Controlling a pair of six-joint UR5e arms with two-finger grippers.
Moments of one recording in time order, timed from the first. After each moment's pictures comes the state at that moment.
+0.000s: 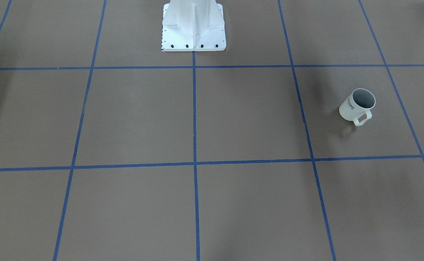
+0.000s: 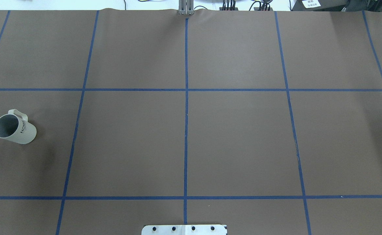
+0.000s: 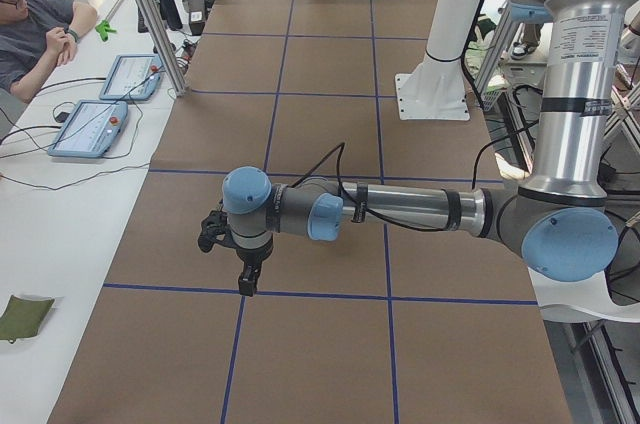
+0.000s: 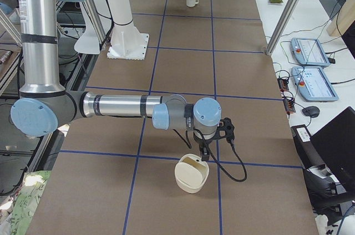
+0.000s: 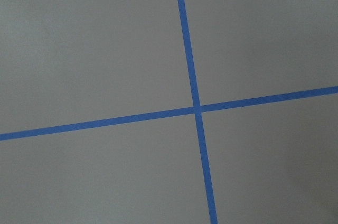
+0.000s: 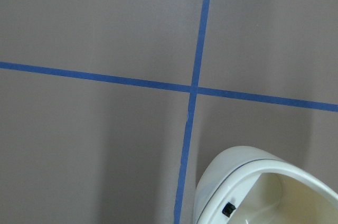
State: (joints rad) left arm -1.54 -1.61 -1.58 -1.67 -2.30 0.02; right arm 1.60 -1.59 1.62 -1.56 2.42 -0.10
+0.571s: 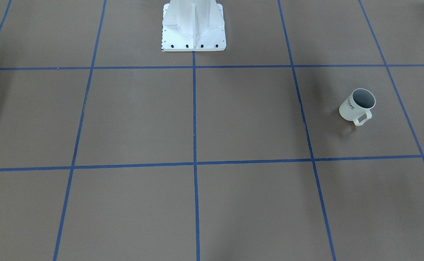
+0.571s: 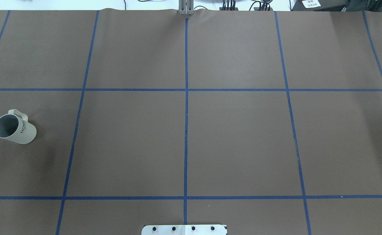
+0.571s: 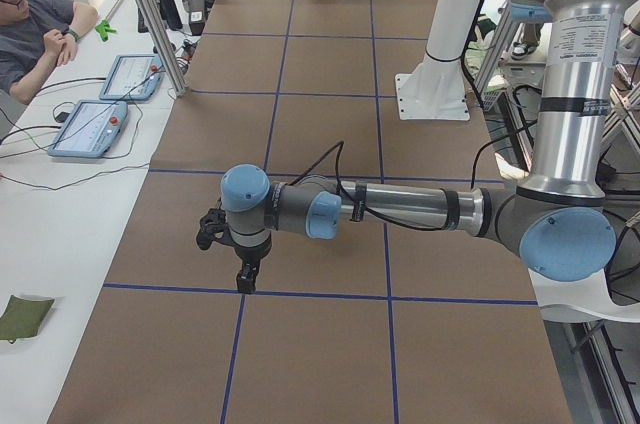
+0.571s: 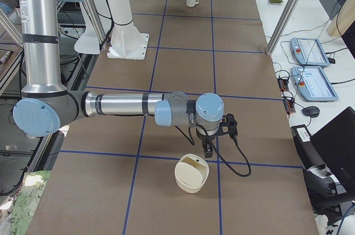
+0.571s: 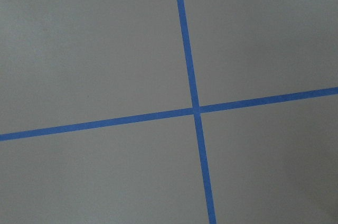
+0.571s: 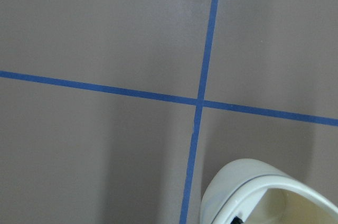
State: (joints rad) left arm -1.53 -1.63 -1.59 -1.67 -2.30 0.01; right arm 1.60 -1.56 1.64 -1.56 2.42 -0.09
